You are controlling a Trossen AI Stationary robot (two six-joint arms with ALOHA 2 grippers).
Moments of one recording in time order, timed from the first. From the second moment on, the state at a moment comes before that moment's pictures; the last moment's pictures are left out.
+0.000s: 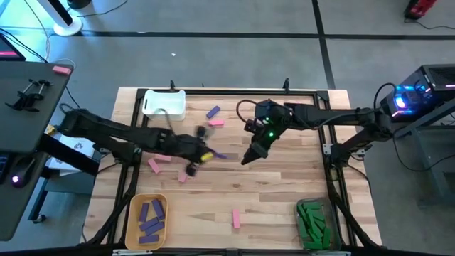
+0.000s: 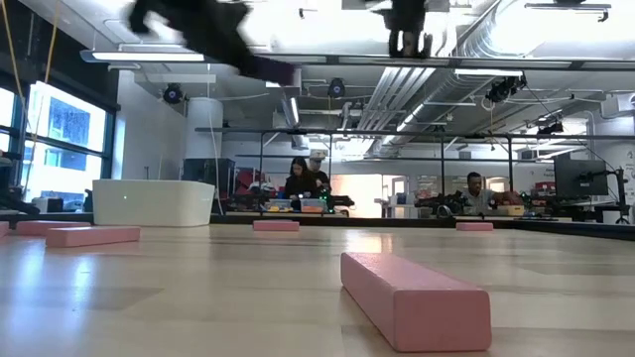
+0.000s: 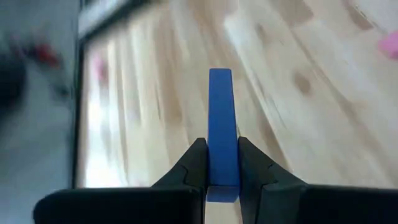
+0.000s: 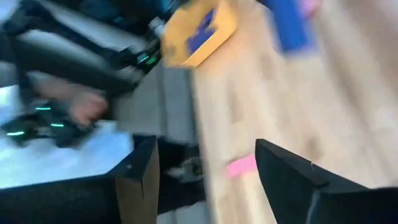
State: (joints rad) left arm -0.18 1.29 0.97 -0.40 -0.28 0.43; right arm -0.11 1.49 1.33 -0.54 -0.64 0.67
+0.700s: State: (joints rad) left arm -1.13 1.14 0.97 -0.90 -0.03 -1.55; right arm -0.21 1.74 1.32 -0.16 -0.70 0.51
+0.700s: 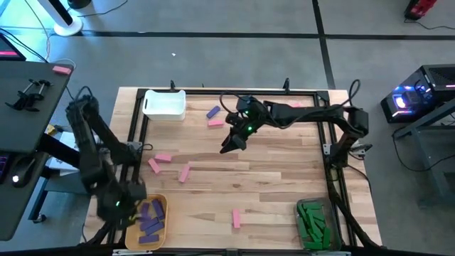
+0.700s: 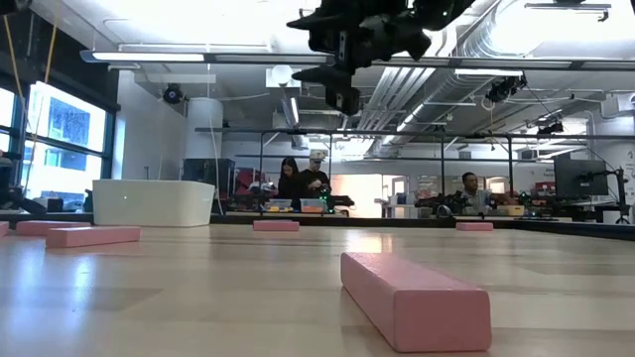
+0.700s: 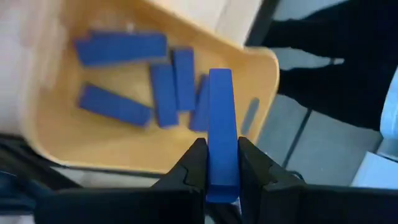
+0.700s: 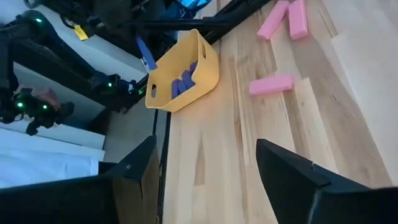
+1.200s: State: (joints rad) left arm -1.09 1.20 0.97 -0.84 0.00 -1.77; right arm -0.29 1.73 1.32 -0.15 -0.82 0.49
